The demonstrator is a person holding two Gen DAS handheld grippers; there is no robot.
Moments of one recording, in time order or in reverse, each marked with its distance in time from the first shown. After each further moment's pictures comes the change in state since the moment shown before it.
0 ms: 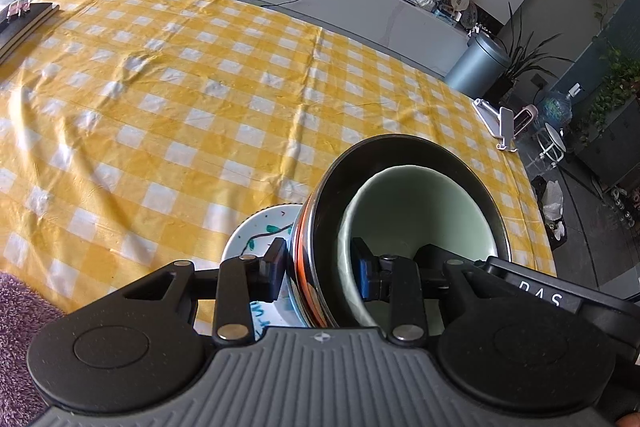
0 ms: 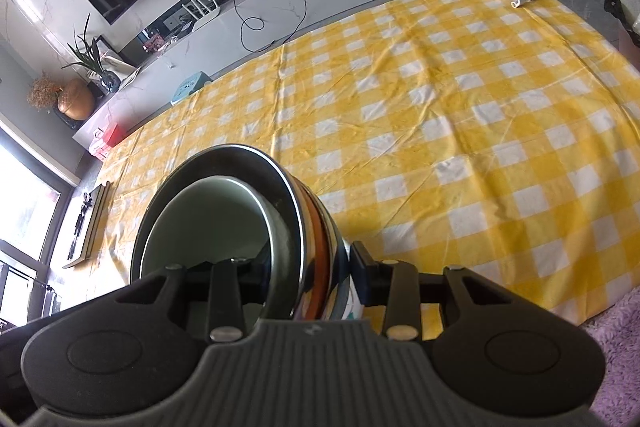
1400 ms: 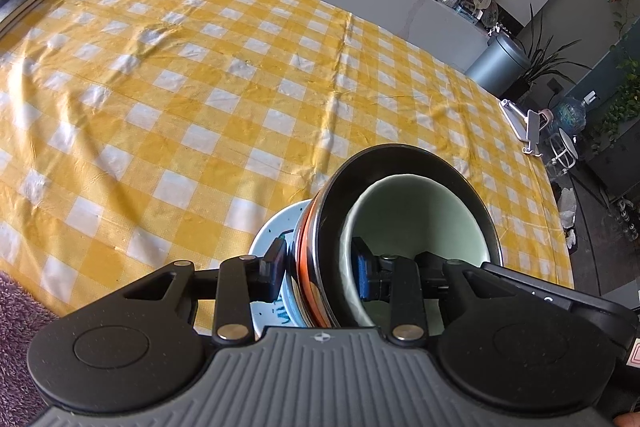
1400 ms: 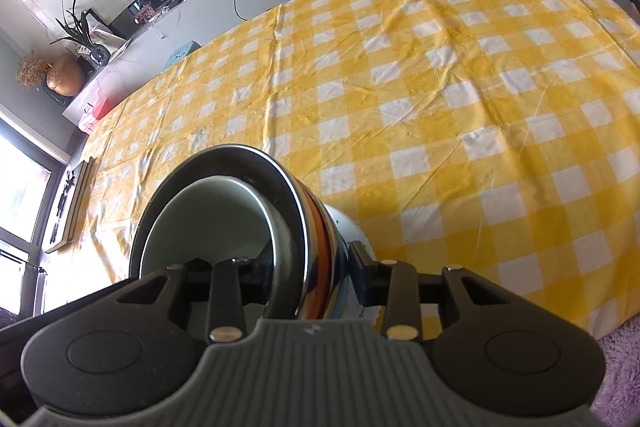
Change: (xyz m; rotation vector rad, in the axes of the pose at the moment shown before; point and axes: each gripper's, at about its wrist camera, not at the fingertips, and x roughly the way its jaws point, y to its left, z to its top) left arm 0.029 0.027 0.003 -0.045 0.032 0.014; right arm 0.049 -0.001 -0.001 0.006 0.079 -0.013
